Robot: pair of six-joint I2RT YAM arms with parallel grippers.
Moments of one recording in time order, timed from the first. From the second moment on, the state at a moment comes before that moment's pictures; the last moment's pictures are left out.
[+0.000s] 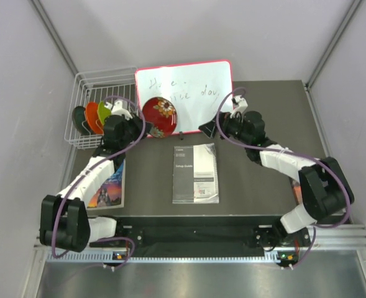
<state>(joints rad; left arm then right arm) -0.17 1.24 0.78 0.18 0.18 -0.58 0.43 1.49 0.82 0.48 -0.35 0.53</state>
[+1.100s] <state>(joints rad) -0.39 1.34 0.68 0.40 0.26 -0.67 0.40 1.80 0.78 1.10 -0.57 0.81</state>
